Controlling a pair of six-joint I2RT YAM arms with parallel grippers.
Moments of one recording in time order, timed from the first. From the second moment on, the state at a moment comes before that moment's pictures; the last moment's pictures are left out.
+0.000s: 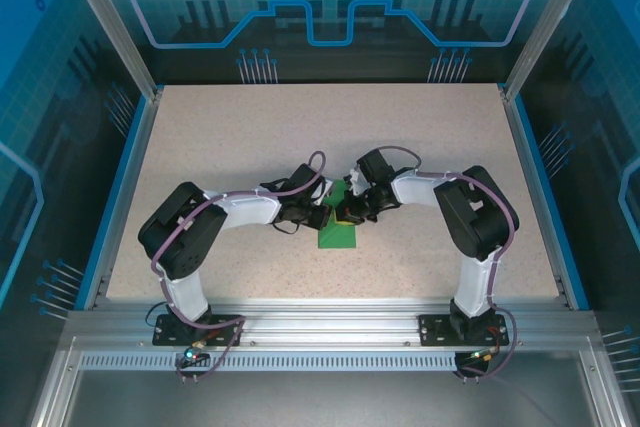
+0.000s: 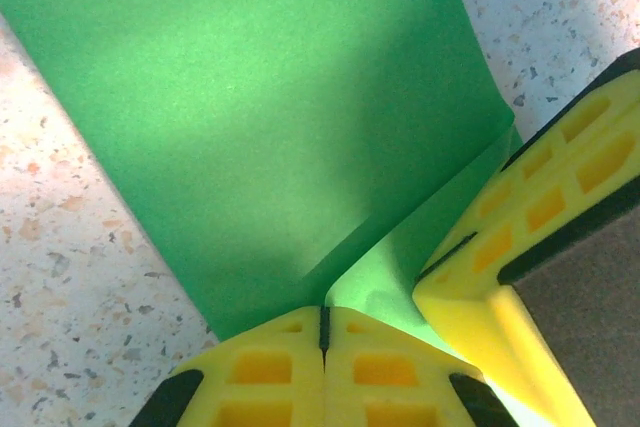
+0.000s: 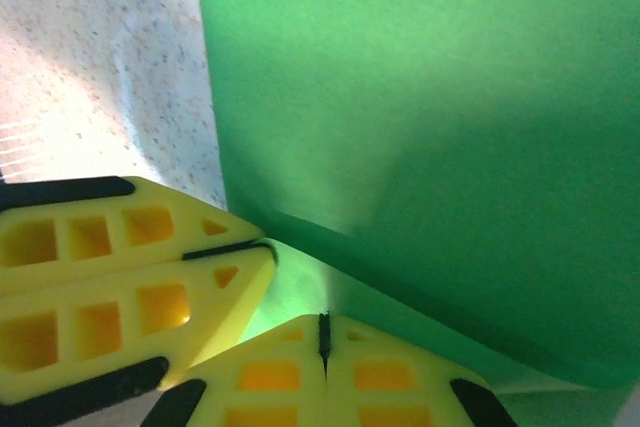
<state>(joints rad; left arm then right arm) -0.64 1.80 0.96 -0.20 0.19 -0.32 0.50 1.90 1.03 -0.33 -0.64 0.57</state>
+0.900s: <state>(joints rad) -0.65 1.61 0.96 -0.33 0.19 -0.32 0.51 1.91 1.04 -0.37 -0.60 0.54</state>
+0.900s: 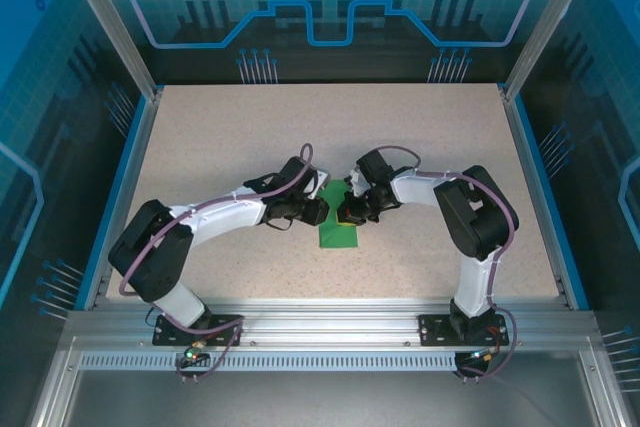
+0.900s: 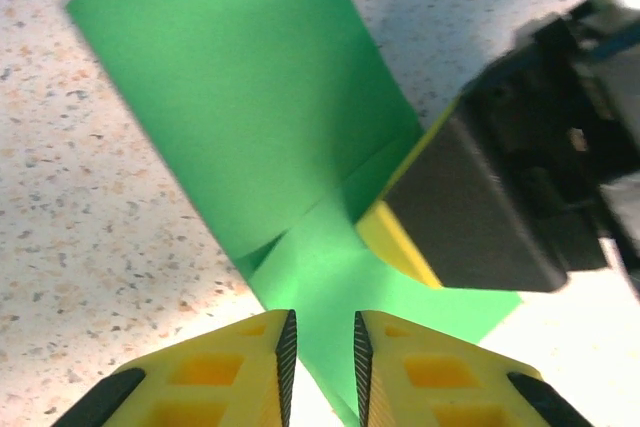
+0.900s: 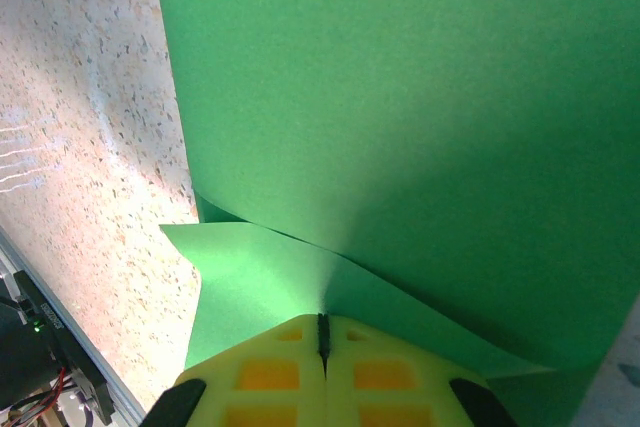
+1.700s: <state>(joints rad) -0.65 1.75 0.90 -0.23 0.57 -0.38 0.51 1.91 1.04 -0.37 -0.60 0.54</state>
